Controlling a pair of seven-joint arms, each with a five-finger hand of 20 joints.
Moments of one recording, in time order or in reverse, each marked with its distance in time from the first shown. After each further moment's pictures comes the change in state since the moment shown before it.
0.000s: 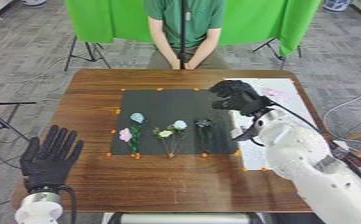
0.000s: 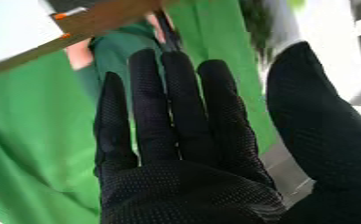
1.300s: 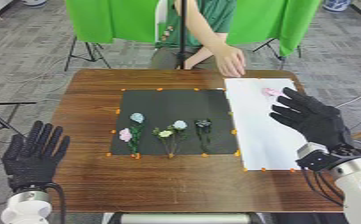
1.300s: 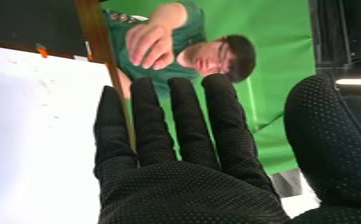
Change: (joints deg) left arm 0.8 1.0 -3.0 -0.5 0.0 -0.7 2.4; right arm -38.1 -9.7 40.4 -9.7 69.7 0.1 -9.8
